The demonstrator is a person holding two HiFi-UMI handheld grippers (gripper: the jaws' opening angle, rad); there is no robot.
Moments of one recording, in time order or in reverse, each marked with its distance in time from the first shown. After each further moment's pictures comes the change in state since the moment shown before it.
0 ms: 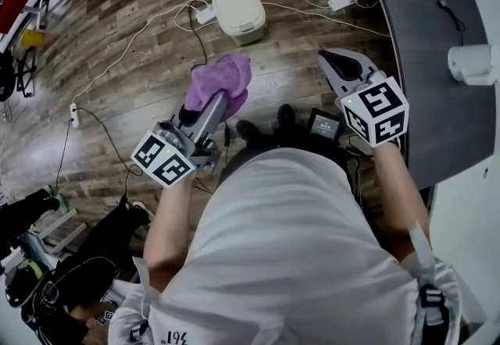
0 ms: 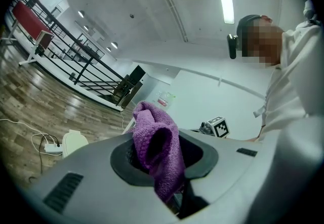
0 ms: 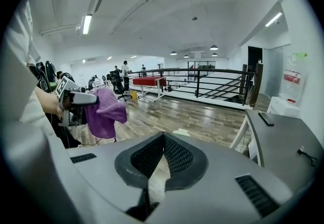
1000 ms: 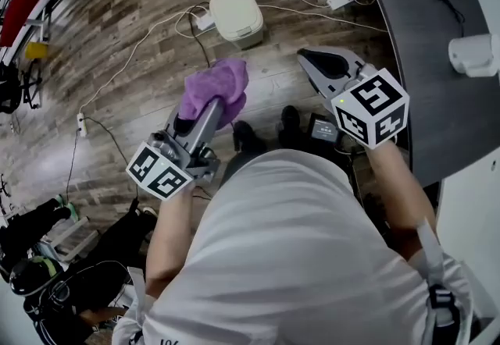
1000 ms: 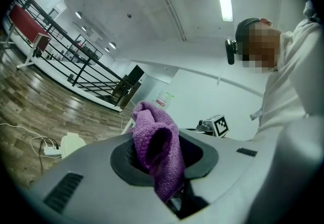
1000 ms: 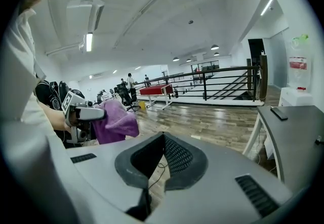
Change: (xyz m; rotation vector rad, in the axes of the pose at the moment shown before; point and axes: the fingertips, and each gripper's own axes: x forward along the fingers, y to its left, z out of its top) left arm 0.005 -0.022 0.021 0.021 0.007 -0.004; right arm -0.004 0.023 0.039 0.094 -0.092 0.117
